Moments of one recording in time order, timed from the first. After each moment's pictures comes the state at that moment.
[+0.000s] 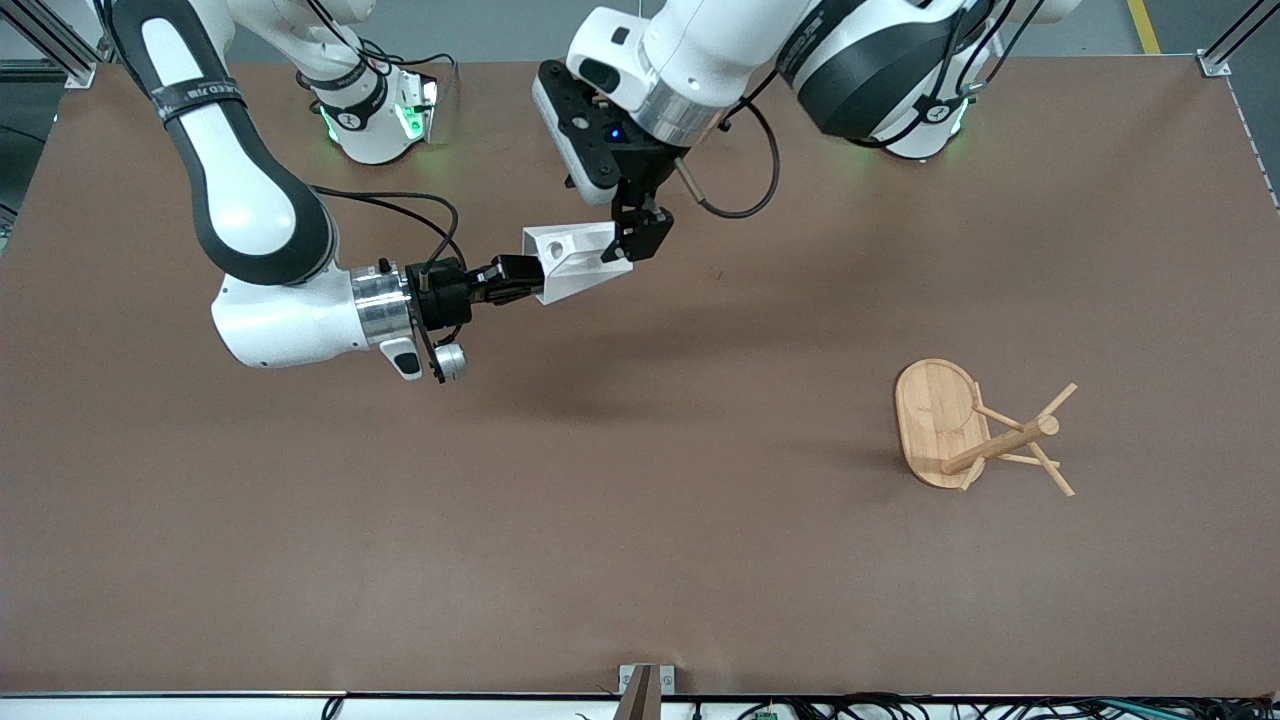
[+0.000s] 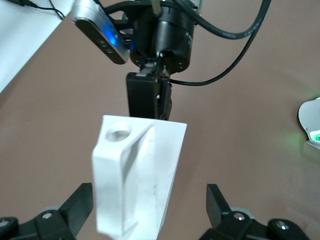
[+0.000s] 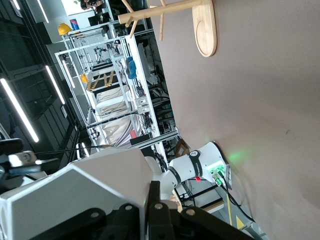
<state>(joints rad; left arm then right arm) -0.30 0.41 -0.66 -1.30 -0.01 2.03 0.26 -0.05 0.33 0.43 -1.82 1.29 1.78 -0.24</state>
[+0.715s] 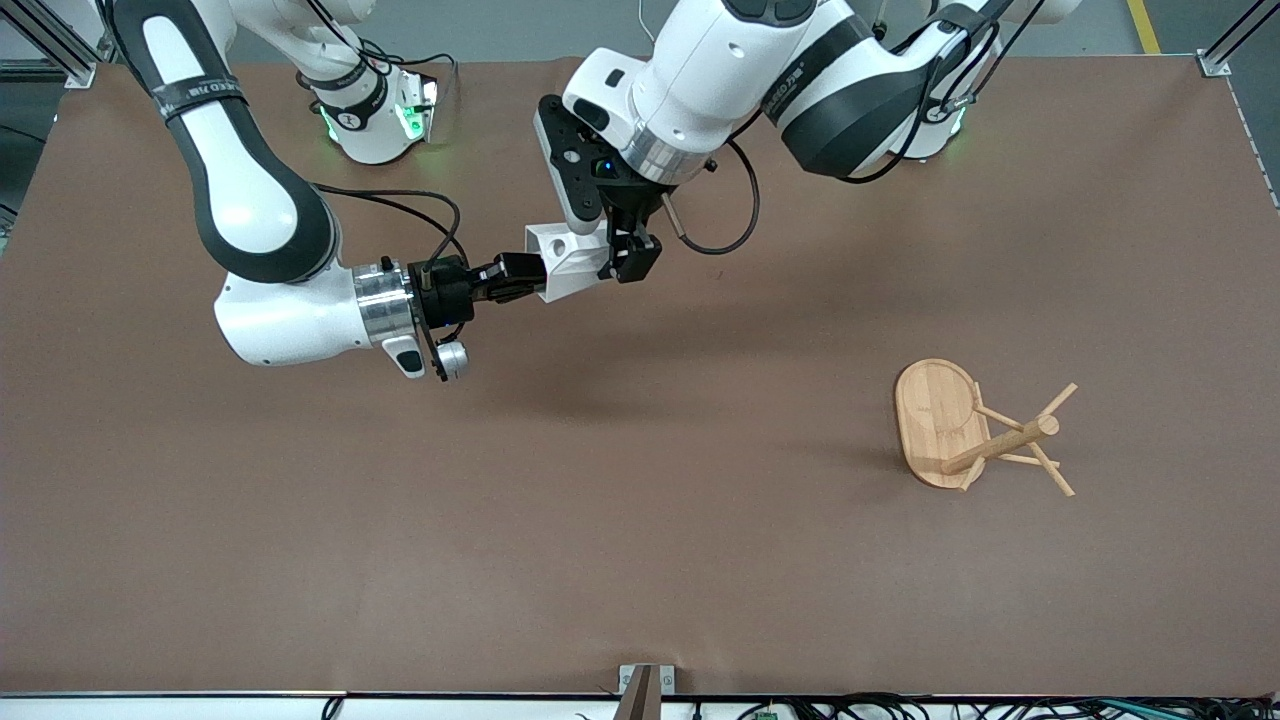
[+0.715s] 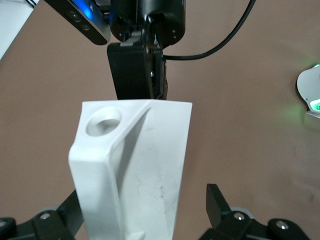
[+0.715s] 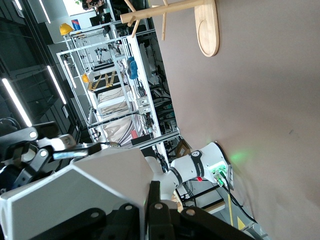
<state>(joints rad) -0.30 0.46 -0.66 -1.29 -0.01 1.99 0.39 -0.05 0.32 0.44 -1.82 1.29 1.79 -0.24</state>
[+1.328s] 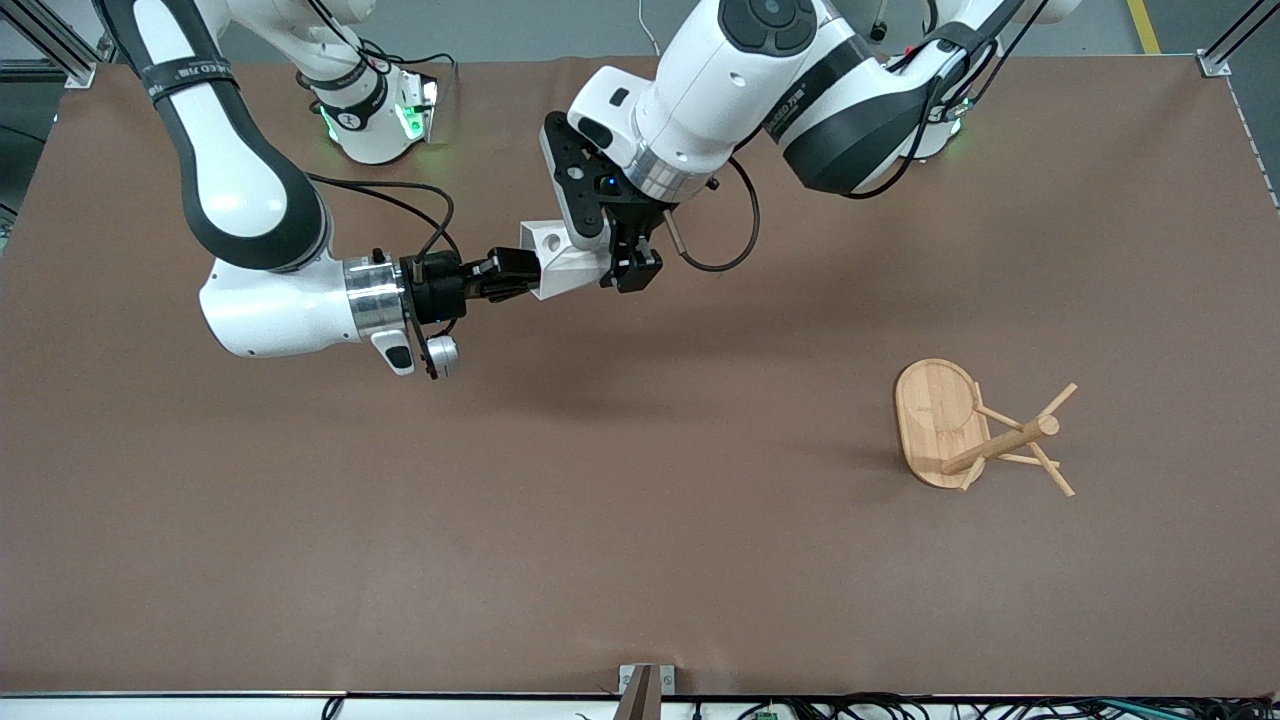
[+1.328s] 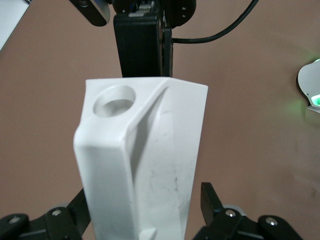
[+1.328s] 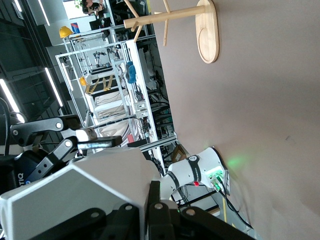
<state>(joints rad) -0.29 0.47 -0.66 -1.28 -0.01 1.98 0.40 -0.06 0.30 0.43 -1.83 1.29 1.80 -0.24</state>
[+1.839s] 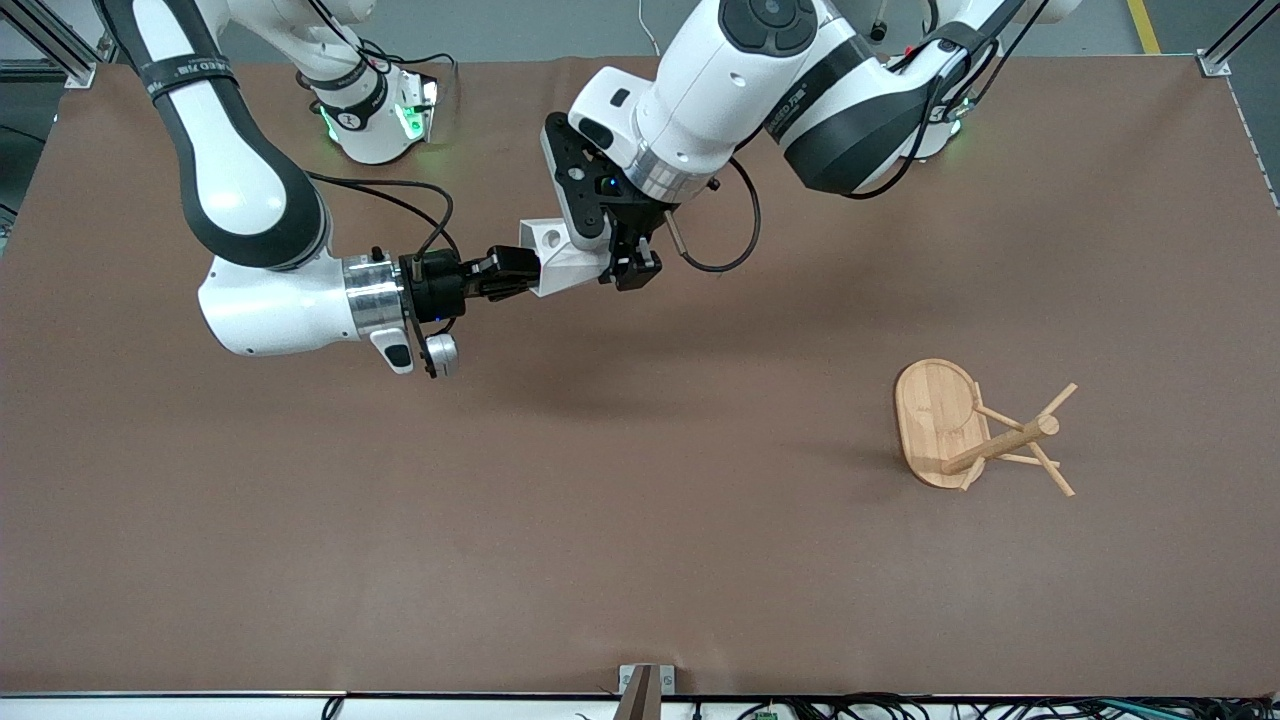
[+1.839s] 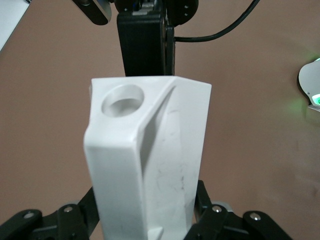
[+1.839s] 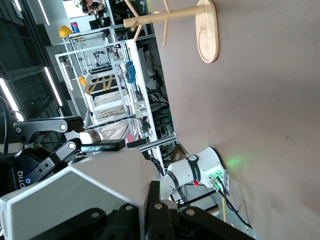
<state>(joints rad) -0.29 0.47 -0.66 -1.28 0.00 1.98 0.41 -0.06 0.29 0.43 -1.83 1.29 1.80 -0.25</state>
